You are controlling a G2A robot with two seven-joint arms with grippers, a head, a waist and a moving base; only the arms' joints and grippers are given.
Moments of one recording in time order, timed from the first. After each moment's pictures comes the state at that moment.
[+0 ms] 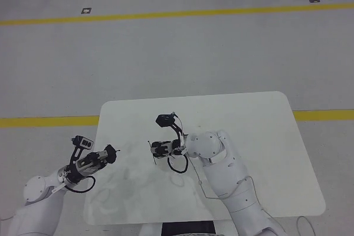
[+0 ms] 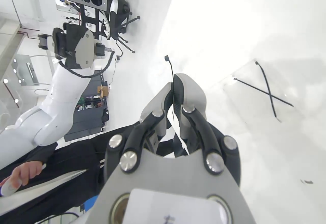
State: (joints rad) left arm 1.71 -1.00 -1.70 -1.43 -0.82 -0.34 -1.35; right arm -1.25 -1.73 1.20 -1.43 -0.78 -0.13 1.22
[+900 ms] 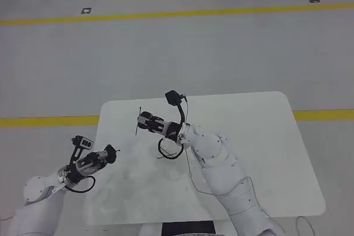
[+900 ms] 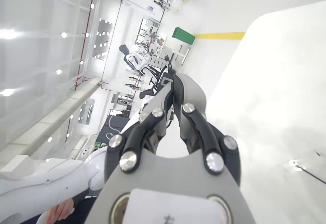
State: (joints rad) left arm 1.71 -1.00 -1.70 -1.43 -0.82 -0.34 -1.35; right arm -1.25 -1.73 1.14 -1.47 -0.44 -0.16 0.73
